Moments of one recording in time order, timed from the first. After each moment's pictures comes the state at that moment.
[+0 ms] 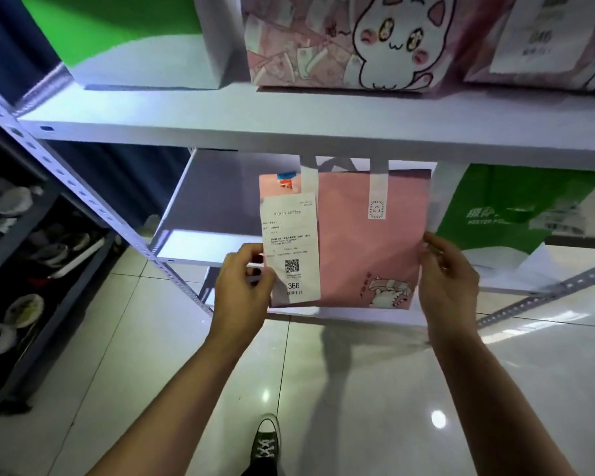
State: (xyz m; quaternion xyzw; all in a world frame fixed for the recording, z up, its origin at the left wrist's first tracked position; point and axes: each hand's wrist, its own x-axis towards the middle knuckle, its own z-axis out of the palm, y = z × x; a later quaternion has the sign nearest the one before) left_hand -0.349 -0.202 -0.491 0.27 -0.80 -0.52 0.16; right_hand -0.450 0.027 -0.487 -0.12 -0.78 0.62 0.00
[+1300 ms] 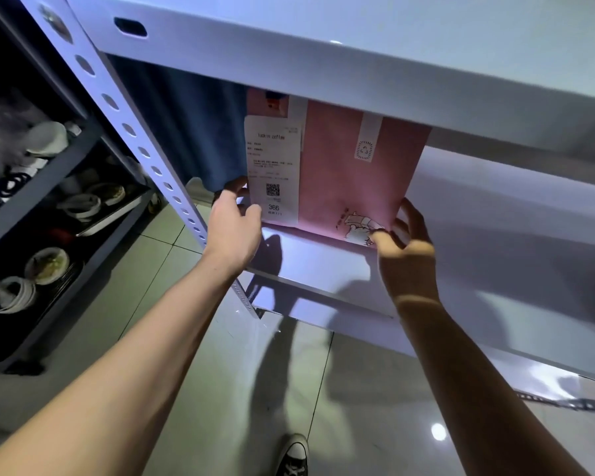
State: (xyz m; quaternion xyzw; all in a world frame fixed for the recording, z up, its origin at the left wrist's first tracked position) left_hand -0.431 -0.487 -0.594 0.38 -0.77 -0.49 0.16; right_hand -0.512 -0.284 -0.594 0.01 -0.81 0.58 -0.11
